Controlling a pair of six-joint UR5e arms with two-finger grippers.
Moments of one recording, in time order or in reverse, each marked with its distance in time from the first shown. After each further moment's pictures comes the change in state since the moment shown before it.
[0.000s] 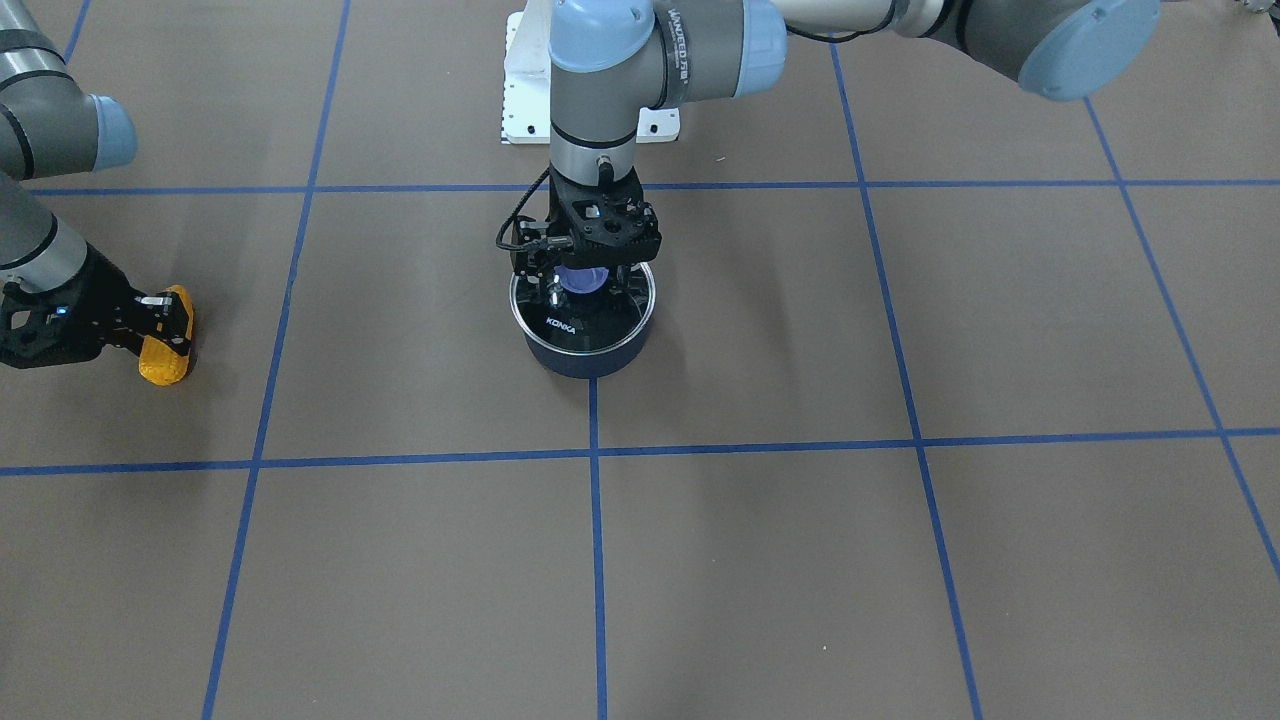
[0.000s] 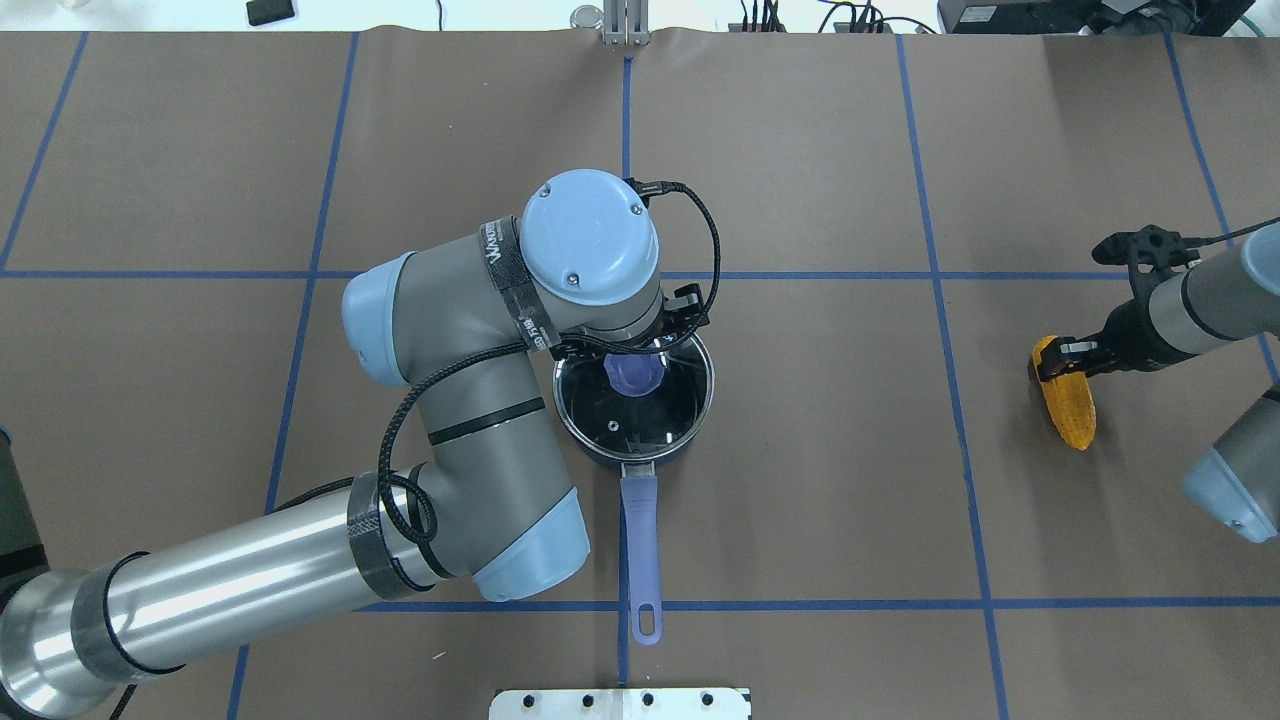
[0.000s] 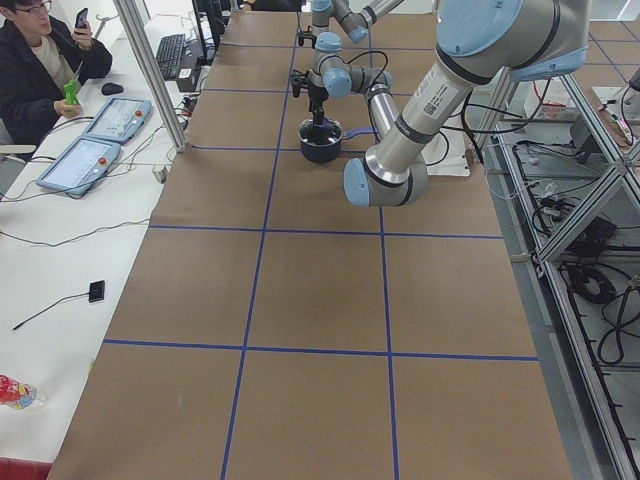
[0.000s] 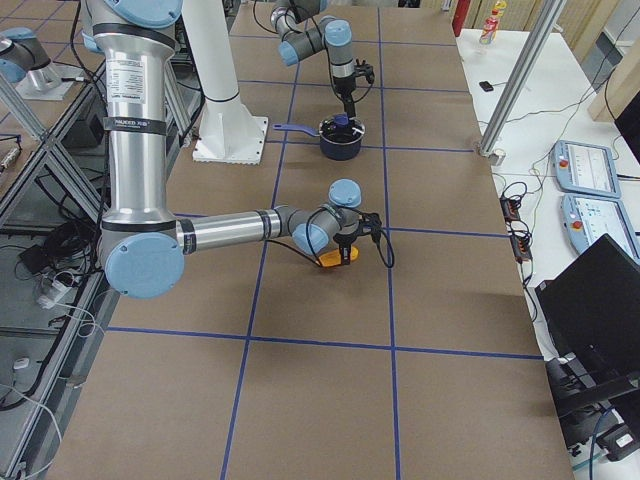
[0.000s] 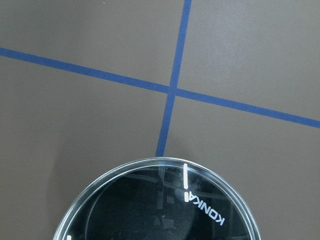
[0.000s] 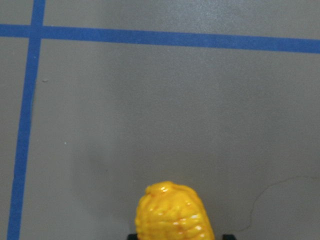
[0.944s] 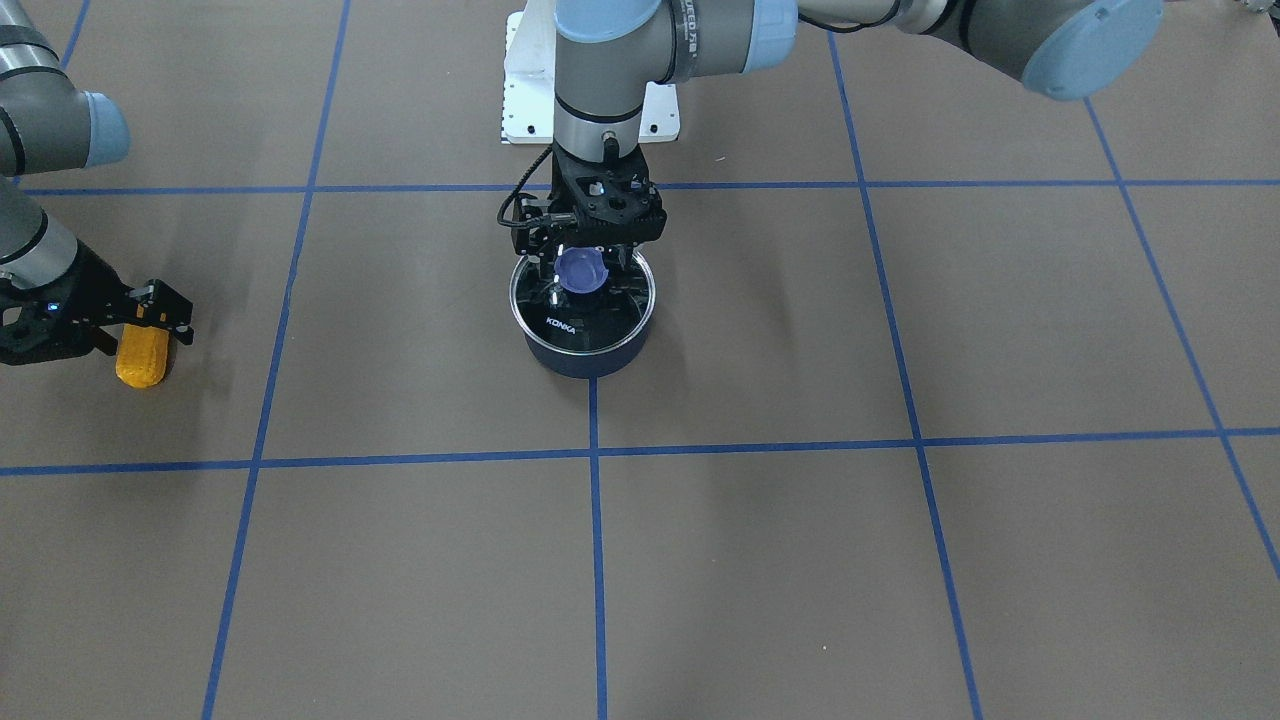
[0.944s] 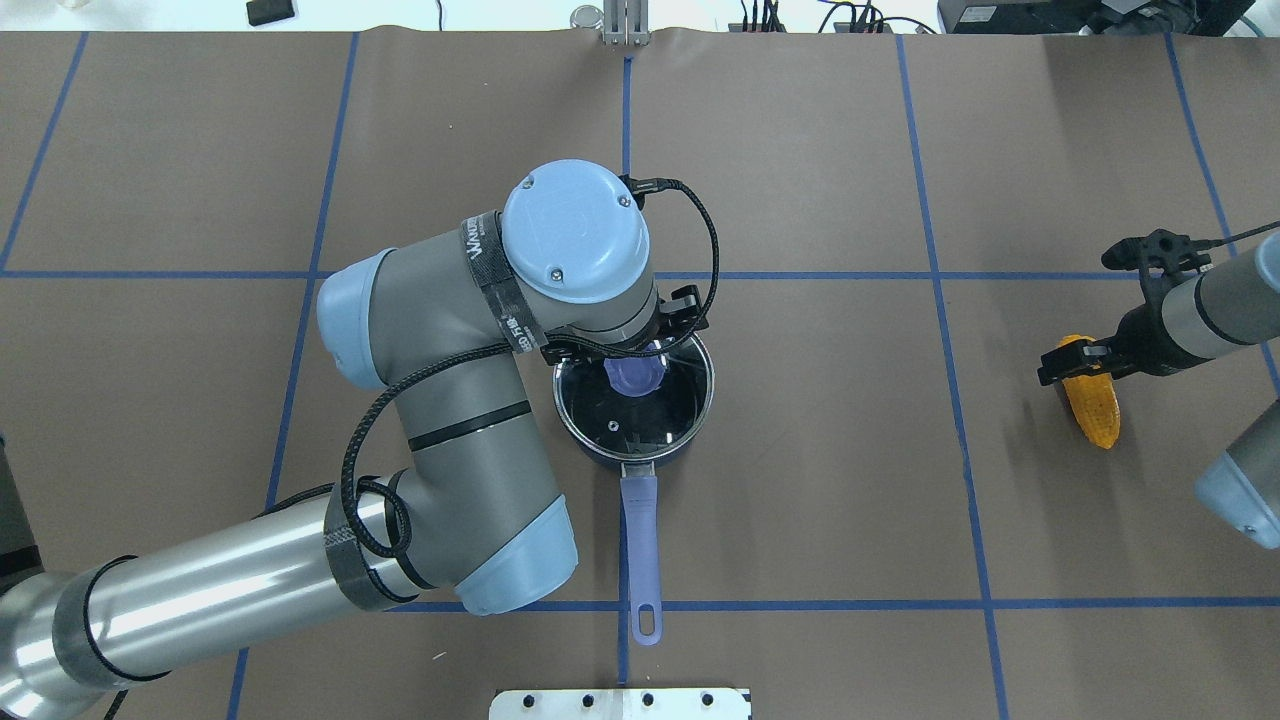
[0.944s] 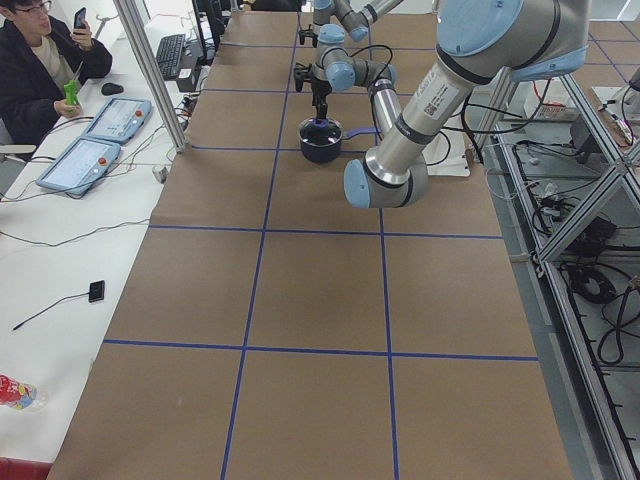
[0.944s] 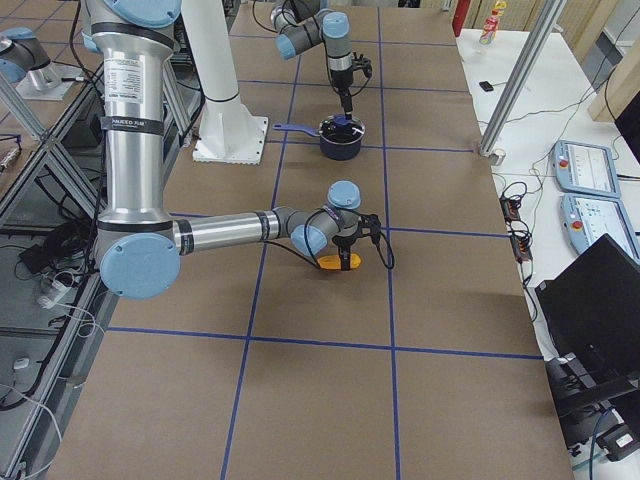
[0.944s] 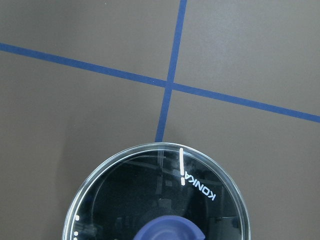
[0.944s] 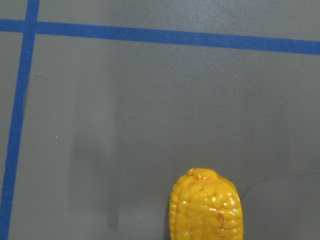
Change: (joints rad) left arm -0.002 0.009 -0.056 0.042 -0.019 0.000; right arm 0.005 -0.021 0.006 -0.001 0.000 -0.051
